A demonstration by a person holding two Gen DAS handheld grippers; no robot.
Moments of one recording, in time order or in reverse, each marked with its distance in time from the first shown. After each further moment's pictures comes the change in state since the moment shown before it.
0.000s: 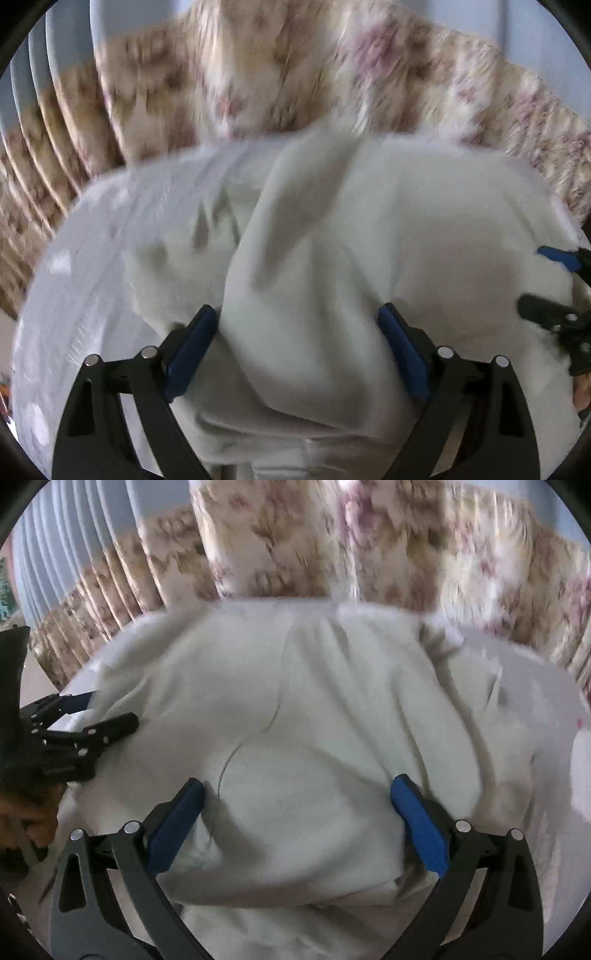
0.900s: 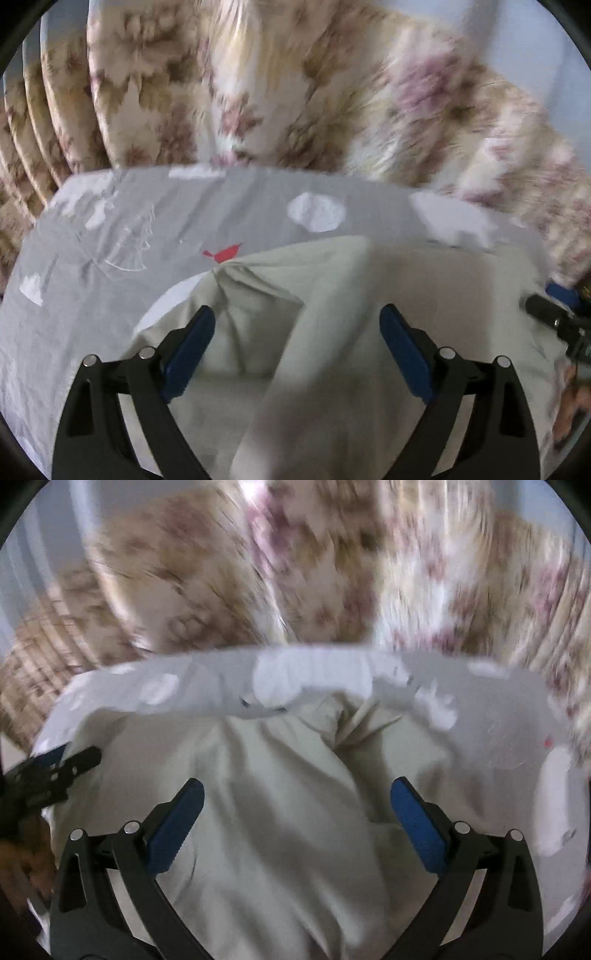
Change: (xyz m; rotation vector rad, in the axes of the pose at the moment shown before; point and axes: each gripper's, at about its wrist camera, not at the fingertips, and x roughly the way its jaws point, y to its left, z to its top) left arm 0.013 0.029 0.071 -0.109 -0.025 -0.082; right arm -0.003 -0.040 0.076 0.164 -0.019 -0.151
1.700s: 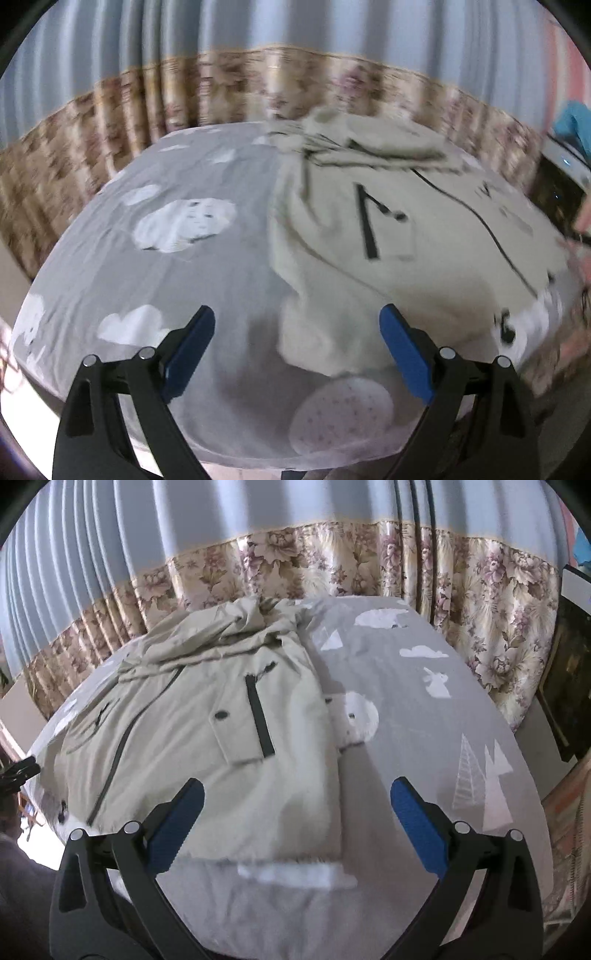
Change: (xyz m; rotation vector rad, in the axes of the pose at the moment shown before) left arm -0.265 0.078 -0.381 0.144 -0.154 -0.012; right arm -0.266 -0.101 -0.369 0.038 -0.159 -0.012
